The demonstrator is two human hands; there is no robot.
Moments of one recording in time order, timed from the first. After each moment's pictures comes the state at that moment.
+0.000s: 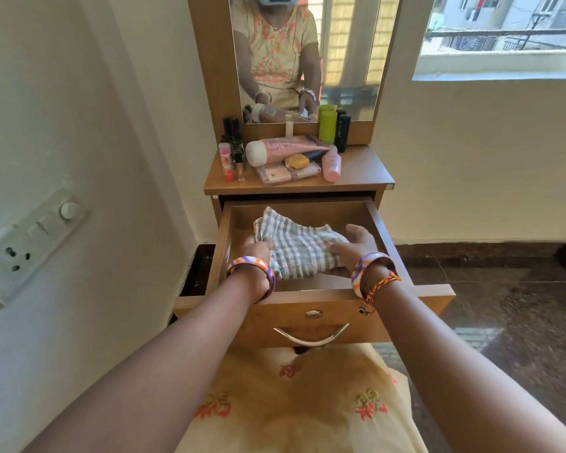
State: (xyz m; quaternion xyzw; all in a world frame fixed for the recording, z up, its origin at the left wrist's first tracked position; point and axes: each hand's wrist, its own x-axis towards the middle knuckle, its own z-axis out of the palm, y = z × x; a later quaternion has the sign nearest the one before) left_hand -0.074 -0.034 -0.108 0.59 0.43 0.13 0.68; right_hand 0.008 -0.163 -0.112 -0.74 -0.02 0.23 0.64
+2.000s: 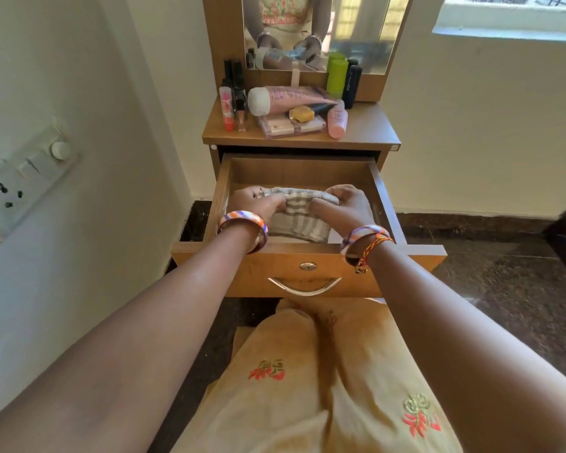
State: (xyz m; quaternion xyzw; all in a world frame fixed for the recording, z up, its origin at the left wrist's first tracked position) left_hand -0.093 -0.039 -0.103 0.71 0.38 0.17 0.57; right_hand -0.015 -0.165 -0.106 -0.83 -0.17 0.12 0.52
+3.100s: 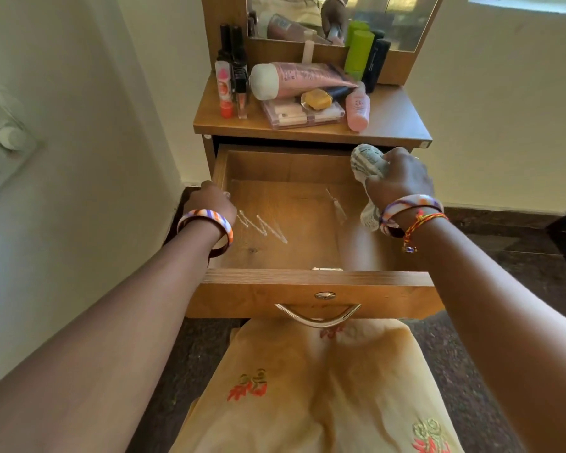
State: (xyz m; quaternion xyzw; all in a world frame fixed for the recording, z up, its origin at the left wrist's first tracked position) left_hand -0.084 0.031 -0.113 0.85 0.47 0.00 0.25; right_hand 0.047 -0.149 -0.077 -0.97 -0.11 -0.01 0.23
